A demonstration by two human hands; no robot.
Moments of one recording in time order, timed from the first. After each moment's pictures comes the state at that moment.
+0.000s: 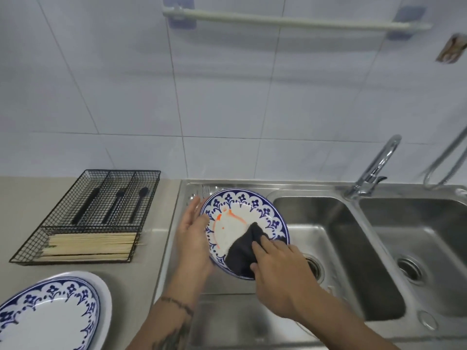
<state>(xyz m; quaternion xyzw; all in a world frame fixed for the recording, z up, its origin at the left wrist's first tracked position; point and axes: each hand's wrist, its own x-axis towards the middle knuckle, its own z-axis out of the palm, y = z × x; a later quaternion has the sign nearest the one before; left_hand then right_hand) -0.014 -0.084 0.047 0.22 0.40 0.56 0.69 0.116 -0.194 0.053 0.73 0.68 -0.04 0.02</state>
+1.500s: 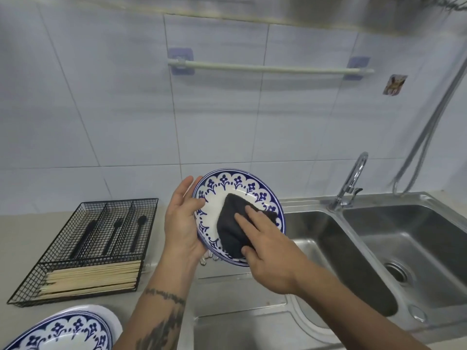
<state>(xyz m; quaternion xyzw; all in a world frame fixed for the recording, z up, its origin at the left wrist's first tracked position) -0.051 -0.061 0.131 0.26 0.26 0.56 0.74 0.083 -0.176 0.121 0.71 0.69 -0.09 -0.14</state>
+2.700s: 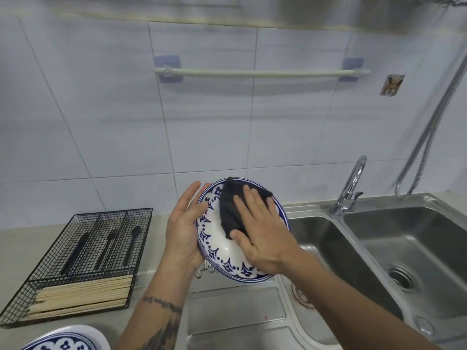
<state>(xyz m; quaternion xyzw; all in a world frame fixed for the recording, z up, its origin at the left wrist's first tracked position) -0.028 -0.050 0.129 0.31 0.26 0.51 0.76 0.125 -0.127 0.115 0.70 0.70 0.02 -0.14</state>
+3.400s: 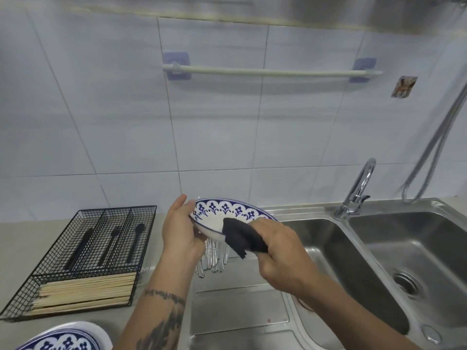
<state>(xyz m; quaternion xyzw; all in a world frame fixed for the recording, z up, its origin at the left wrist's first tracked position) -0.031 -0.026 0.122 0.18 0.38 0.54 0.73 0.110 -0.160 0.134 0.64 0.69 -0.04 -0.33</state>
